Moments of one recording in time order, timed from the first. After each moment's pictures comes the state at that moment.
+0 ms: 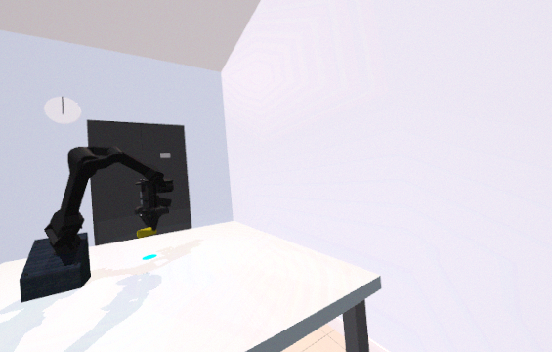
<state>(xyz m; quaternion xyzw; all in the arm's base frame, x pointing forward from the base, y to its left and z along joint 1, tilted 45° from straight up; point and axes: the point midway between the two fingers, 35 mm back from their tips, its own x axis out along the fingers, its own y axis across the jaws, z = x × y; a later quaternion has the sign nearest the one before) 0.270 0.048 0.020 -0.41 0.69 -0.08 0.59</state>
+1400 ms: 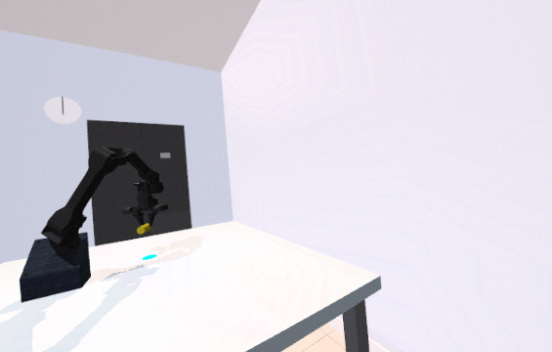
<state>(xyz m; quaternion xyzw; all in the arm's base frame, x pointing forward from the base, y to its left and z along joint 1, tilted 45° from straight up) 0.242 0.130 -0.057 -0.60 0.68 0.15 0.40</state>
